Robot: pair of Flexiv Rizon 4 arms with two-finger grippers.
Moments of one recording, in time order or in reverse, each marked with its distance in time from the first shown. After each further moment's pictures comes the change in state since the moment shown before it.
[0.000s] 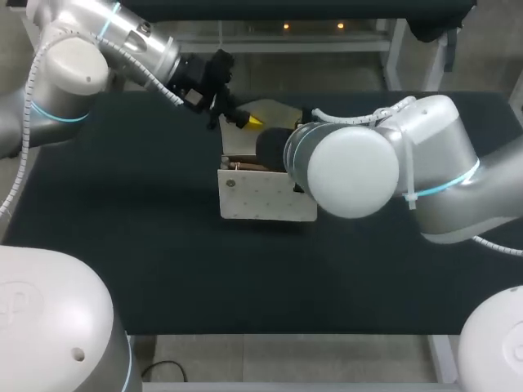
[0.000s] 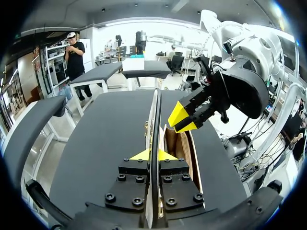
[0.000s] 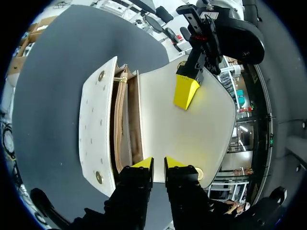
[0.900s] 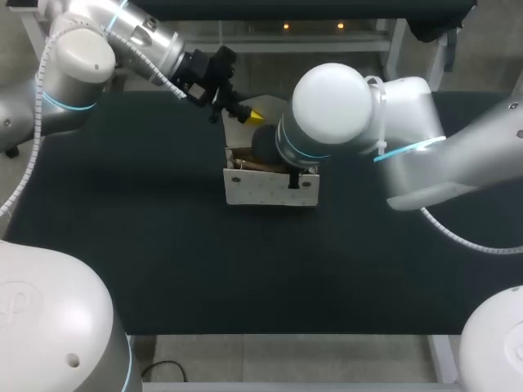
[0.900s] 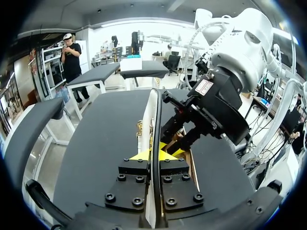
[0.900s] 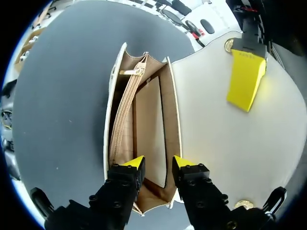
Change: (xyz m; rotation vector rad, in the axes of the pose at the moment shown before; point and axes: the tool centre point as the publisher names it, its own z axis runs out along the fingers) left arm -0.025 0.002 0.005 -0.002 0.029 0.042; right arm 0.027 -0.002 0.077 0.028 0.241 -0.017
